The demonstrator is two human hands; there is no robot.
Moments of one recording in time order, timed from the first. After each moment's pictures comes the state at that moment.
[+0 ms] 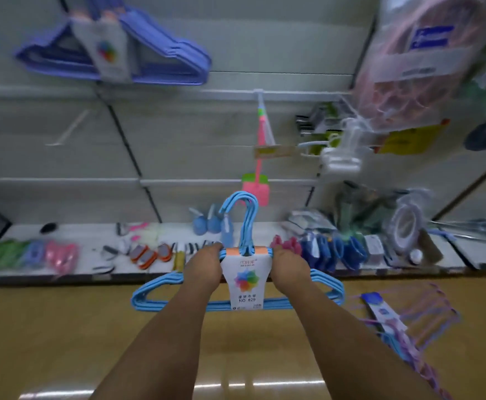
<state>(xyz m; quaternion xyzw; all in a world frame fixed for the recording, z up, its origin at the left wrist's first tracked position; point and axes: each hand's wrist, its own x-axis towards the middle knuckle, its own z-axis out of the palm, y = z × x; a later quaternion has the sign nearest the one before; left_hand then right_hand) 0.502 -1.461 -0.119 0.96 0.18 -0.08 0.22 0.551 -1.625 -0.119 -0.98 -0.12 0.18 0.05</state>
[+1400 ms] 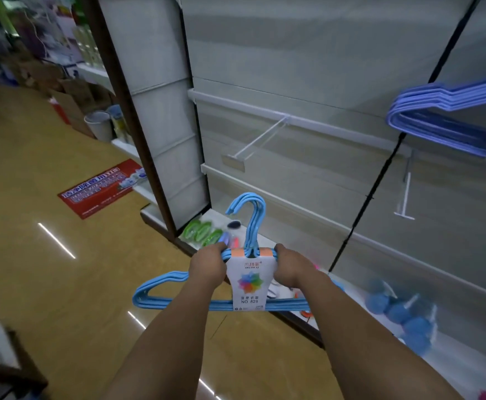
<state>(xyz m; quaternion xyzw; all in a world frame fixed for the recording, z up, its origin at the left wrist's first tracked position) 0.314 -0.887 -0.092 0.85 0.46 0.07 0.23 0.461 -0.995 -0.085 -0.86 -0.42 0.27 0.07</state>
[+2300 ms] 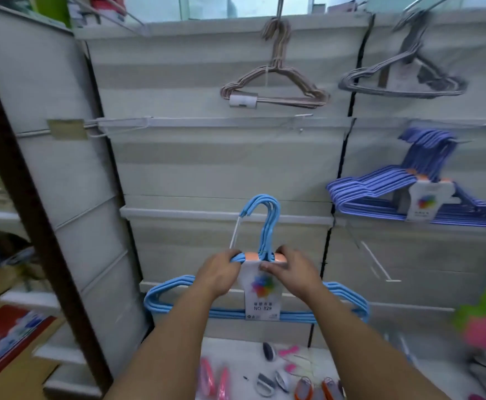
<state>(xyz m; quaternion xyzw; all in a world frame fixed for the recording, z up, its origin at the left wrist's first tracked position) 0.399 -0.700 0.072 0.93 0.14 0.10 0.31 0.468 -0.867 0.064 -0.92 -0.22 -0.01 0.32</state>
